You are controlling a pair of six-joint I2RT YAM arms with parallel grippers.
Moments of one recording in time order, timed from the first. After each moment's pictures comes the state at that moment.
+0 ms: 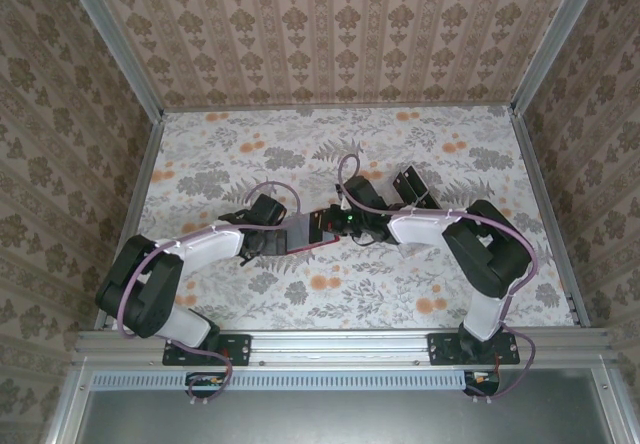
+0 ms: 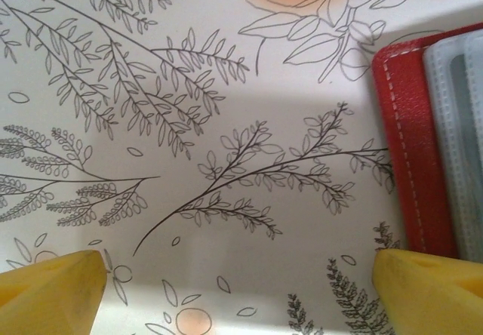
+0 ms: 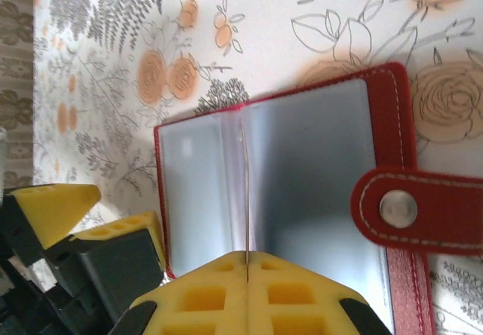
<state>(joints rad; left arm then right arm) -0.60 1.47 0.70 -0.48 -0.28 -0.52 0.66 1.79 0.94 0.12 -0.30 0.84</state>
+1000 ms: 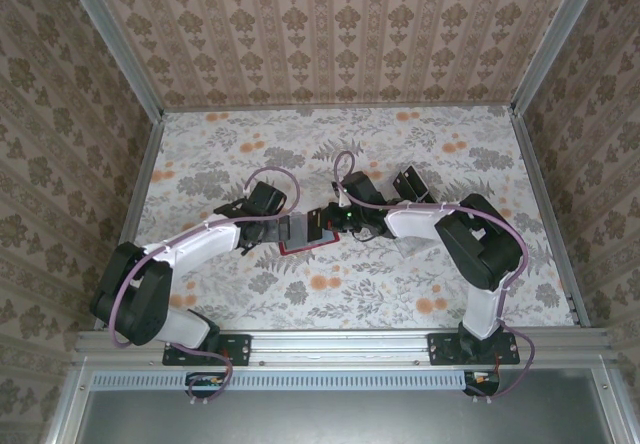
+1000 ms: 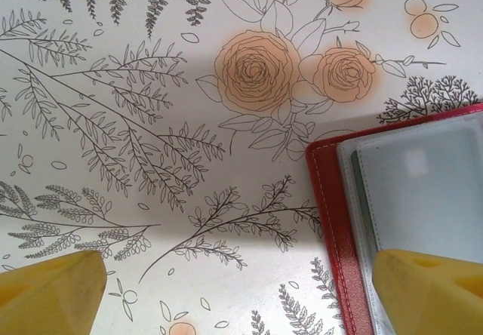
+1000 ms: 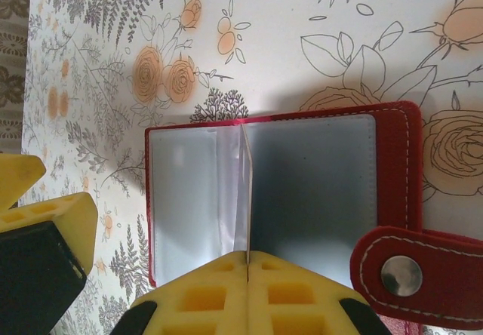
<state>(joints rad) -0.60 1.42 0.79 -0.52 -0.28 -0.51 0.64 1.85 0.99 0.09 -0.35 0.74</state>
